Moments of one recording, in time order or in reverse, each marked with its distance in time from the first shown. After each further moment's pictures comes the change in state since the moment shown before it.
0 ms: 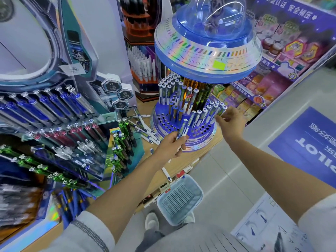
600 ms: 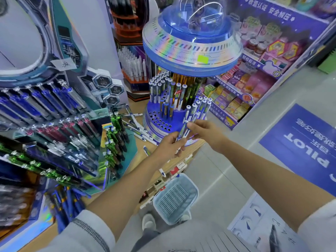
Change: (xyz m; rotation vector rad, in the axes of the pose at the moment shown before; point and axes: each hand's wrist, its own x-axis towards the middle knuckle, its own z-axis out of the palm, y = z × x) left_hand -0.015 -0.005 0.023 0.033 -0.068 0.061; right_hand -0.050 -0.009 -0.005 0.214 -0.691 0.038
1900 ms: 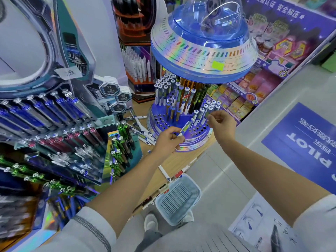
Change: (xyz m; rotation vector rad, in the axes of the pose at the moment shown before) left_hand 0.034 -0.002 -0.035 0.124 0.130 0.033; right_hand 0.037 0.005 -0.009 -0.123 0.646 -0.043
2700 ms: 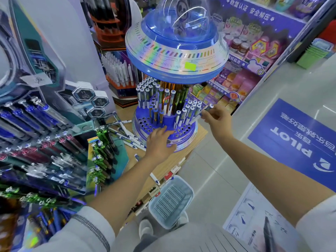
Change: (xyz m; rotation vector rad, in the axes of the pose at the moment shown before) left_hand 0.010 -0.004 0.019 0.927 0.027 0.227; right_hand 0.003 -0.003 -0.042 0.069 -0.001 -0.102
